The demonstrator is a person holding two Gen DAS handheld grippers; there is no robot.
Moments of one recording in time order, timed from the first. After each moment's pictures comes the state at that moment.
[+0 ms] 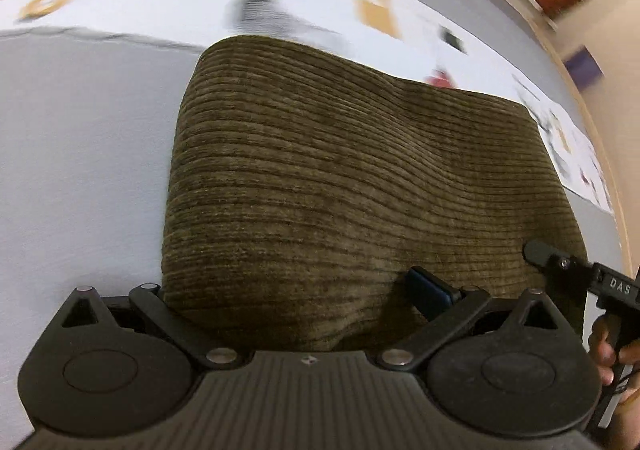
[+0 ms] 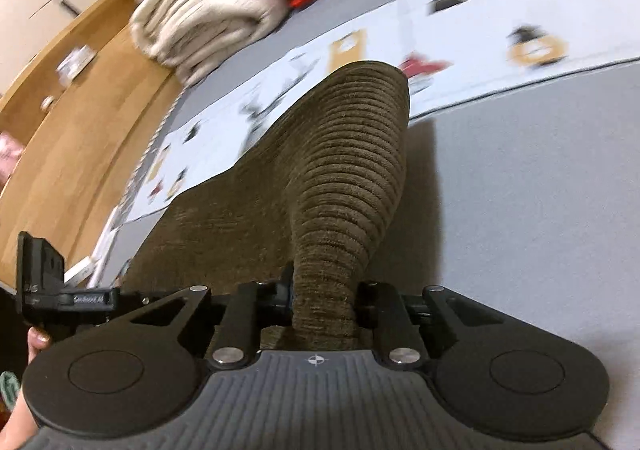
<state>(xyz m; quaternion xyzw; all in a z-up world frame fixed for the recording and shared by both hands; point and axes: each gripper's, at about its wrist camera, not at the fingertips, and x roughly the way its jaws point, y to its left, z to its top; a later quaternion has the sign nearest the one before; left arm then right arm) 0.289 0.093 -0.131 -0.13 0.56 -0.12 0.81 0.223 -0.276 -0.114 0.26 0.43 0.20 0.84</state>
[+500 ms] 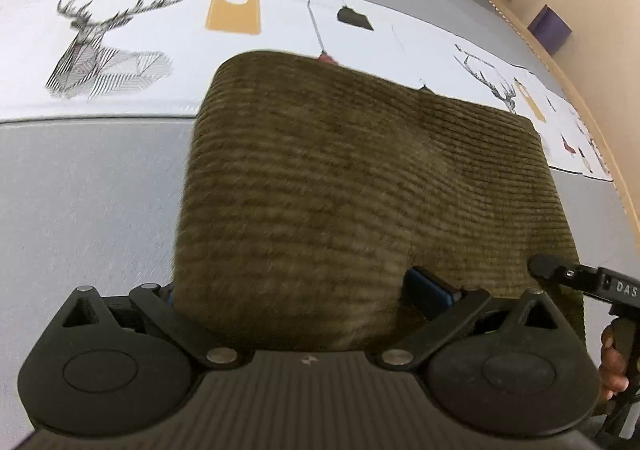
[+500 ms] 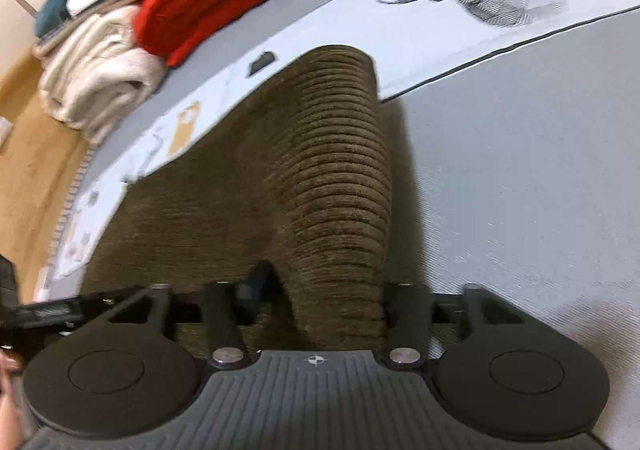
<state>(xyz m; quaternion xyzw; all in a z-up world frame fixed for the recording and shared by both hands) 0.305 -0.036 -0.138 -0.07 0.53 -0.15 0.83 0.205 -0.398 -0.135 0.25 0.44 0.06 0.86</state>
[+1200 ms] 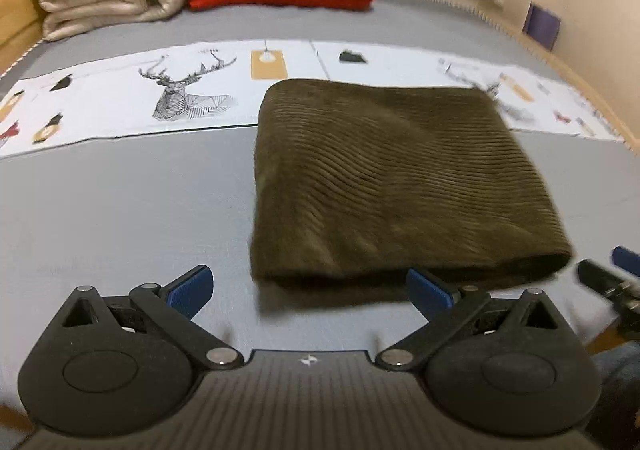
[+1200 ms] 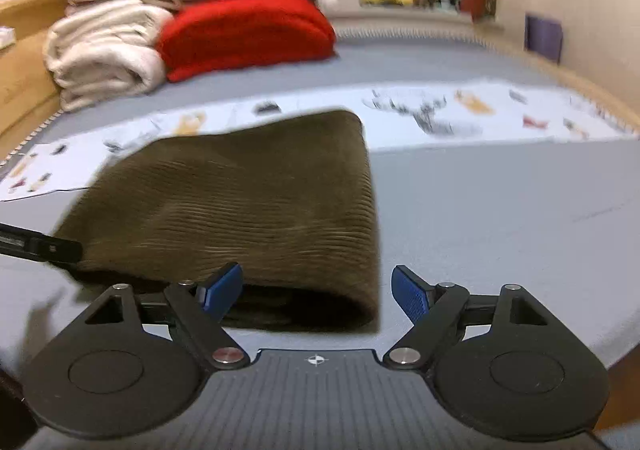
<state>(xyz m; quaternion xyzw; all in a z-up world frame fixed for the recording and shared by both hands) 0.130 -0.021 -0.074 0.01 0.43 -0.10 0.90 0.023 -0.291 -0.074 0.06 0.31 -0.02 0.95</state>
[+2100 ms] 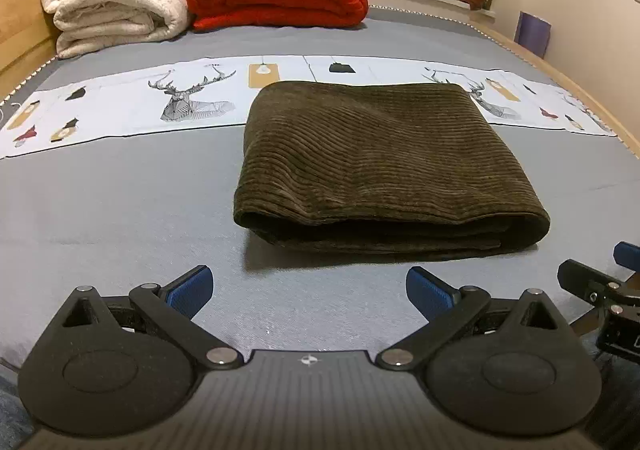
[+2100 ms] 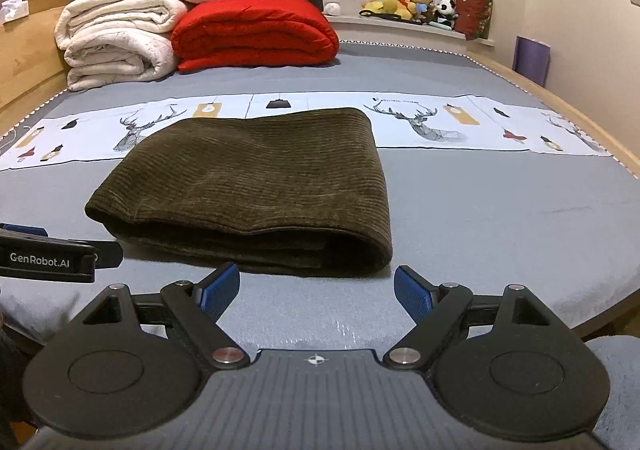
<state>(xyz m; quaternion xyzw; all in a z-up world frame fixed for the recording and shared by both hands) 0.078 -0.035 -0.080 0.03 0.39 -0.09 0.92 -0.020 -0.247 -0.063 0.03 0.32 -0.05 0.94</state>
